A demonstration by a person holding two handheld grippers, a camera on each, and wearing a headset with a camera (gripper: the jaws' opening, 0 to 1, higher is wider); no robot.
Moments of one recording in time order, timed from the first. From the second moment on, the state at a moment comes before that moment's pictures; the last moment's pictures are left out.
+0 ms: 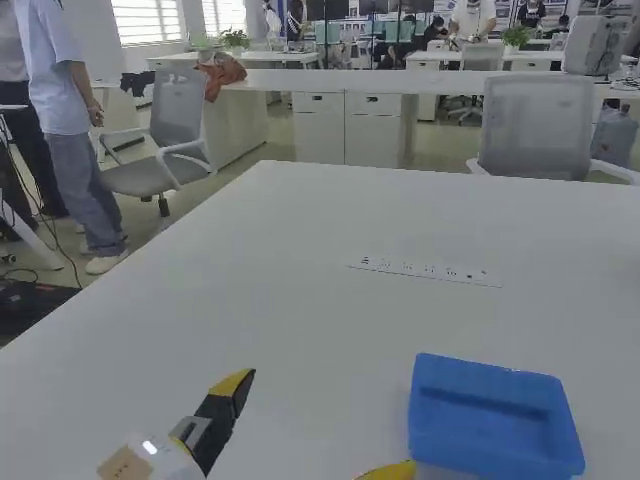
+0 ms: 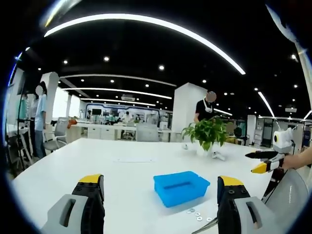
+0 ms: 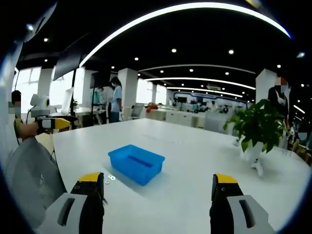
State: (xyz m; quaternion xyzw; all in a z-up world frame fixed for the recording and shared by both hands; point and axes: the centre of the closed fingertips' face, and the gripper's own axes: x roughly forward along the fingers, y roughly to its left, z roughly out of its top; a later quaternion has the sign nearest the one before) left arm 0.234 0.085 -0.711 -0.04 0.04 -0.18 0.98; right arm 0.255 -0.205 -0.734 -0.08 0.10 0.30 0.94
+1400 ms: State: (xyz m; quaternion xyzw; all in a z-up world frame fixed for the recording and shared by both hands) left arm 0.234 0.065 -0.726 -0.06 0.08 -0.23 0.97; right arm 0.263 -0.229 -0.724 -0.05 0.08 0.25 0.96
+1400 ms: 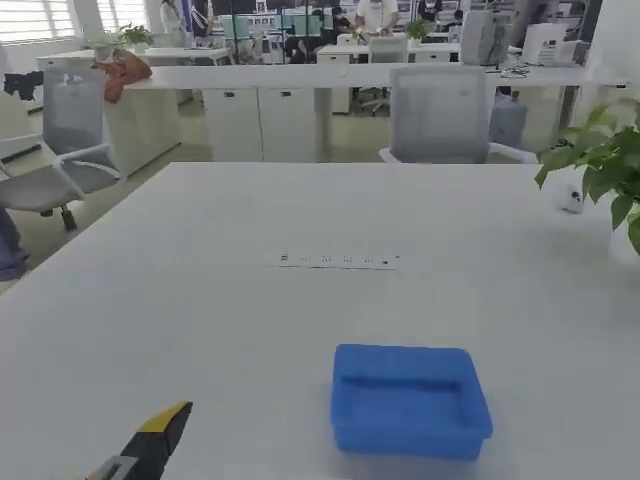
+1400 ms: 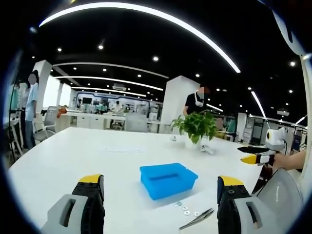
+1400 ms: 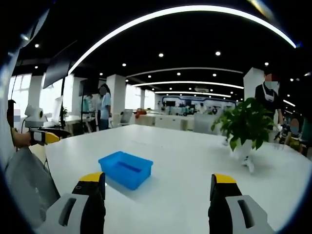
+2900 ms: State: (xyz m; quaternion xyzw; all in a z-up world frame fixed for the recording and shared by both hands) left arm 0.208 -0.005 -0.860 0.18 0.36 -0.54 0.74; right arm 0.214 -0.125 -0.829 -0.20 0.32 0.51 0.77
